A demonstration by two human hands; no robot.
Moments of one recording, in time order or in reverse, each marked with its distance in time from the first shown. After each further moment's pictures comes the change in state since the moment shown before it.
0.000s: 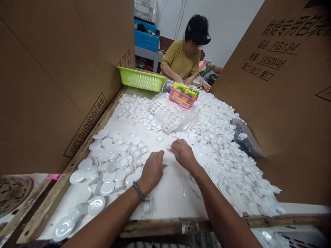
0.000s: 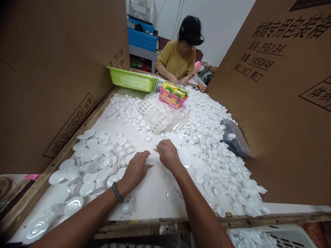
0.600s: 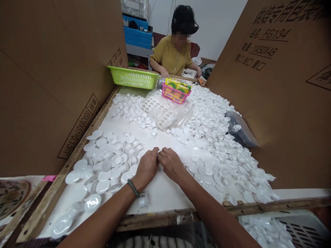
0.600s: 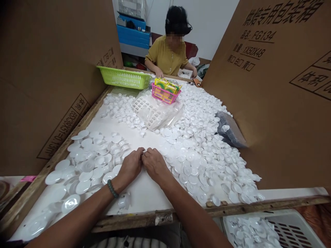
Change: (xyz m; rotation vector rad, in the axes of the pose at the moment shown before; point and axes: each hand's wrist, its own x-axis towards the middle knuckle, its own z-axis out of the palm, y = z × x) left_hand 0.001 0.003 -0.003 0.052 -0.071 -0.037; right_hand -0.032 -0.033 0.015 -0.295 -0.240 -0.258
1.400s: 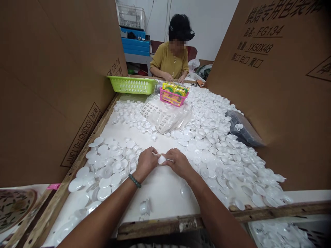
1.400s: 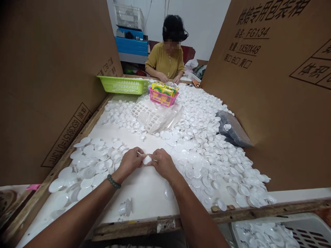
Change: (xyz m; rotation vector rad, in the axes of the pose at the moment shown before) left_hand 0.032 0.010 -0.025 -0.320 -0.132 -0.441; right_hand -0.017 0.030 0.006 0.456 0.158 0.249
